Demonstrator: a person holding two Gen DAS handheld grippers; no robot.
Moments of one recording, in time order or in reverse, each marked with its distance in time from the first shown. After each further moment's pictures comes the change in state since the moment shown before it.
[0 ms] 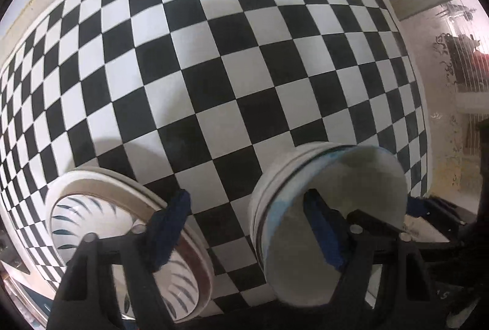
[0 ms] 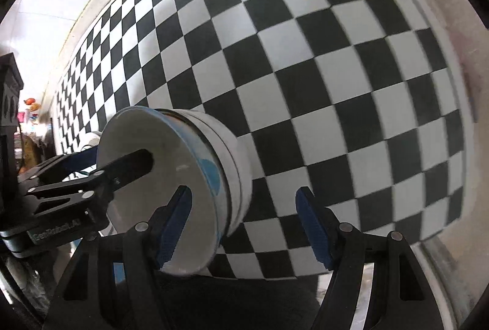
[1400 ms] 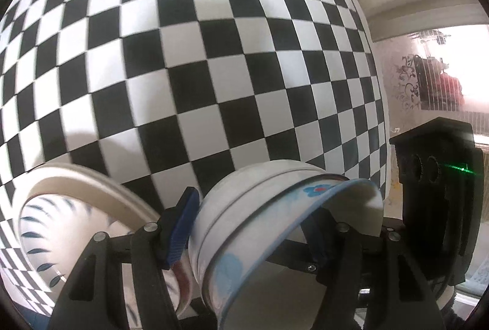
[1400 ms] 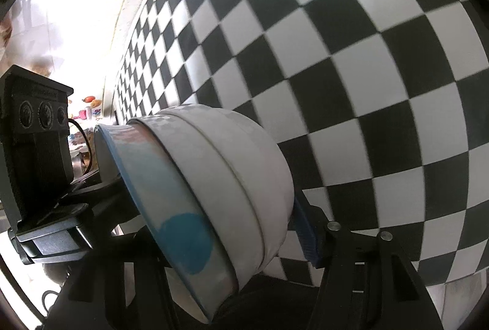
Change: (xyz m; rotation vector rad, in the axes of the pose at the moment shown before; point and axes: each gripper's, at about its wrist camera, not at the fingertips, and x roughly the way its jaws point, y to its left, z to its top) left arm -0.011 0.028 -0.001 -0.061 -0.022 -0.232; right arm 0.049 0.038 0.012 0.011 0.121 0.375
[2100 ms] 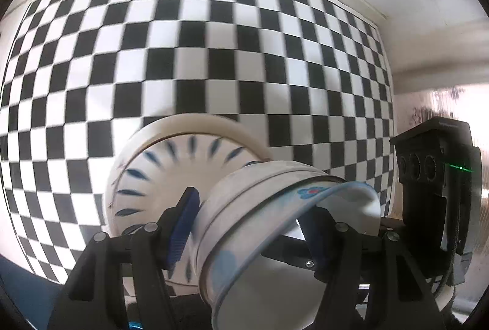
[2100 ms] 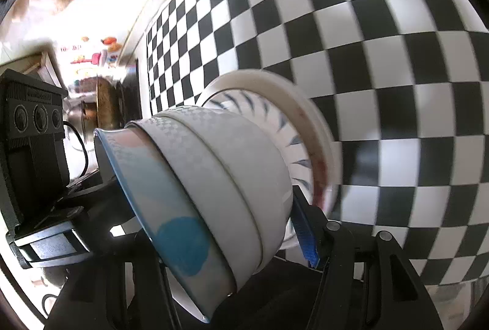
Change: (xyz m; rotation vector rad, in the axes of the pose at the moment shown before) left arm -0.095 0.120 -0.068 -0.209 -0.149 0.015; right arm 0.069 0.136 -0.034 -0.208 0.120 -0.047
